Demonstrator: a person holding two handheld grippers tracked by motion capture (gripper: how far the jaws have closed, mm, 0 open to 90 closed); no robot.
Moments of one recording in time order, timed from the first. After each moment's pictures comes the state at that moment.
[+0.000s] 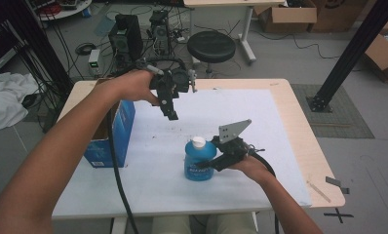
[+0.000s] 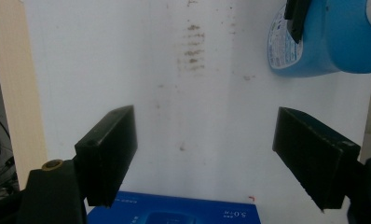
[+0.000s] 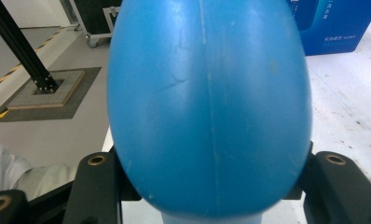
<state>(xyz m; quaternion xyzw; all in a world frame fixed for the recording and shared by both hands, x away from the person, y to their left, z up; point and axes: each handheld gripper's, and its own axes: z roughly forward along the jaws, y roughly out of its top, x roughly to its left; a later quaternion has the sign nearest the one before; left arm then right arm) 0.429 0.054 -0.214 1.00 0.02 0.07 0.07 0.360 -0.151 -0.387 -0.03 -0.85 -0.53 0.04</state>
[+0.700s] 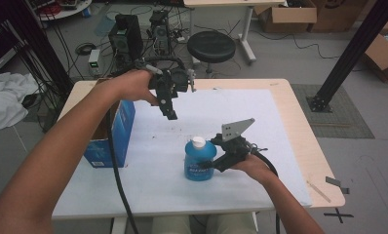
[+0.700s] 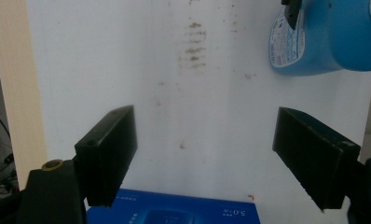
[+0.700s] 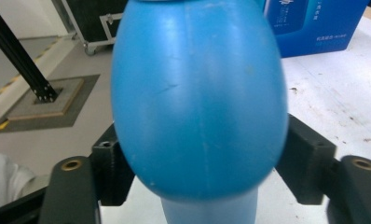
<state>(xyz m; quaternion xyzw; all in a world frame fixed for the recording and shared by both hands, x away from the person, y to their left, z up) 0.430 0.056 -0.214 1.00 0.02 0.07 0.07 0.361 -0.157 -0.383 -0.05 -0.84 -0.53 0.05</state>
